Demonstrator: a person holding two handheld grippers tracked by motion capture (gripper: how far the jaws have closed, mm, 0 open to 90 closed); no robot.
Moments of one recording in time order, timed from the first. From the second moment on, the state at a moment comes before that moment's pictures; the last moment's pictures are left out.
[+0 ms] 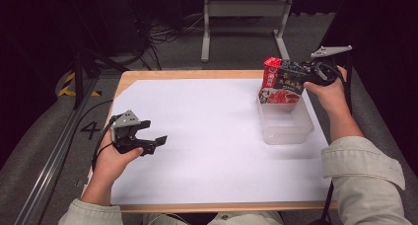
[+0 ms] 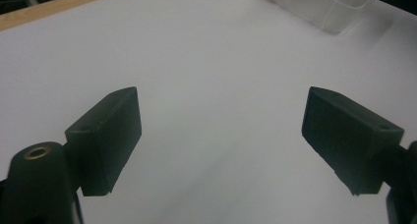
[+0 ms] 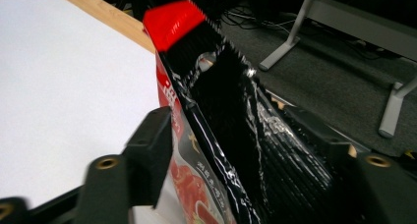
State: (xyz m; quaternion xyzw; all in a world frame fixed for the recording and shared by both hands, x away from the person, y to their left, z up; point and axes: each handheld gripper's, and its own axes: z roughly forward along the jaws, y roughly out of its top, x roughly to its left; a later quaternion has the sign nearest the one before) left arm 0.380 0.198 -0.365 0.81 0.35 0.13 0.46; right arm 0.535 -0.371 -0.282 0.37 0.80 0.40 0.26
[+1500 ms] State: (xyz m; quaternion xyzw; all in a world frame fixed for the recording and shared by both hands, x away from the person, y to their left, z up) left arm 0.364 0.202 -0.387 0.79 0.33 0.10 0.50; right arm 0.390 -0.248 -0.343 0.25 0.82 0.51 0.14
